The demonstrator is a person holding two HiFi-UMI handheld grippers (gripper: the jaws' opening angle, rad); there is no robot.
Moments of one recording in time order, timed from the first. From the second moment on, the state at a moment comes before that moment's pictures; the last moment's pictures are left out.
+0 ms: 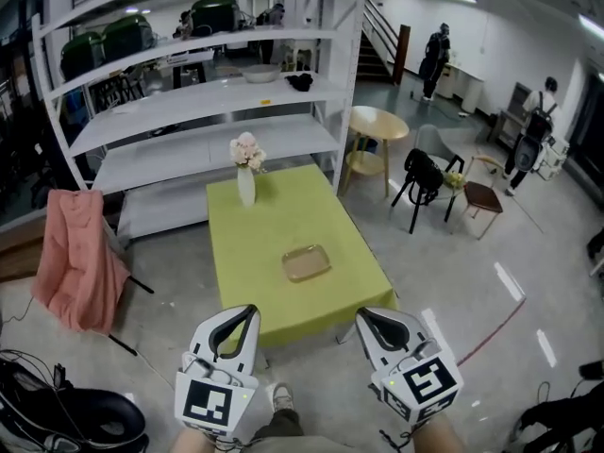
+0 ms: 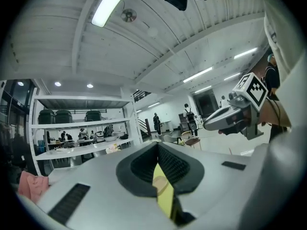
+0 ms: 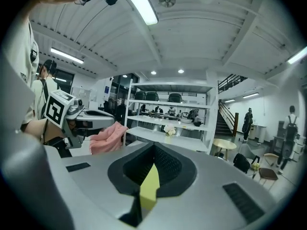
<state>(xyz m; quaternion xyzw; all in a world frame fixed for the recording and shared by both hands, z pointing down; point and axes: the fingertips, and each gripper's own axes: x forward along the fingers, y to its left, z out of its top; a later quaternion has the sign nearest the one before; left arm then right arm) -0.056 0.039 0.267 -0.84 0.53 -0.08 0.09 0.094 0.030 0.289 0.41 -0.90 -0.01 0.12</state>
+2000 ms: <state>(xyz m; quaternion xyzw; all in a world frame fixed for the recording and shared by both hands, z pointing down) -0.091 -0.269 0.507 -0.82 0.51 -0.23 -0.10 -0.012 -0.269 0.591 0.19 -0.89 0.09 0.41</state>
